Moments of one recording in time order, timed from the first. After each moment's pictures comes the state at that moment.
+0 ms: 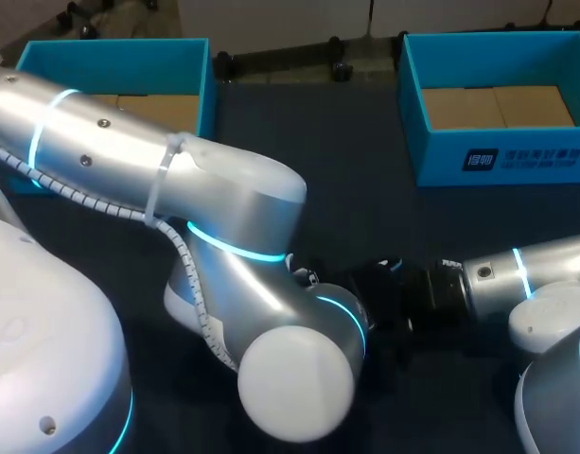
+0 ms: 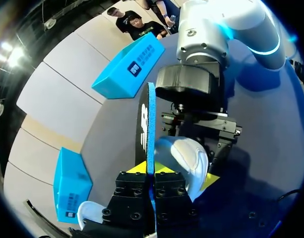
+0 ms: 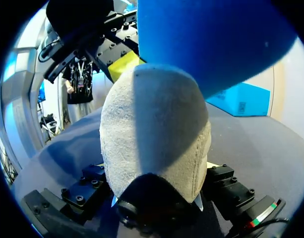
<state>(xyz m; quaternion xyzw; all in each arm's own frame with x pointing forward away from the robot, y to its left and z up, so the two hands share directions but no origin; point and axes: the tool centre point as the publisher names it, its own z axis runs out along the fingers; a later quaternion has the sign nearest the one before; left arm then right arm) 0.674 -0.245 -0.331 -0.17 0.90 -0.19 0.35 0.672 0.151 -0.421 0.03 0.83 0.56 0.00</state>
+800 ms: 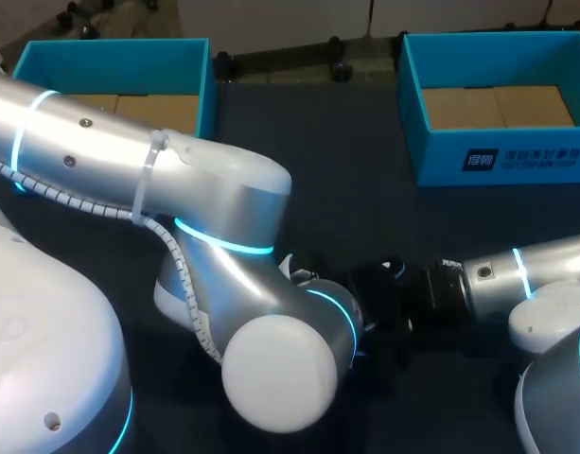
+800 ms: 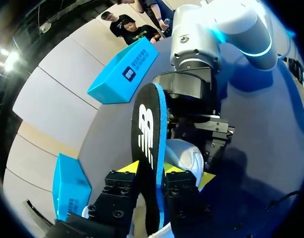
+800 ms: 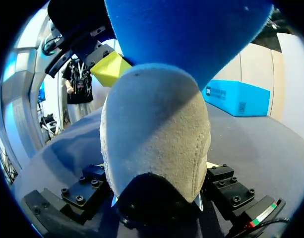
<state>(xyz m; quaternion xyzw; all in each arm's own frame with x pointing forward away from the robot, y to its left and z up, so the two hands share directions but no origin) 0.670 -0.247 -0.329 -0.14 0.91 -0.20 0.34 0.672 0.151 -0.421 0.03 0.83 0.56 0.00</state>
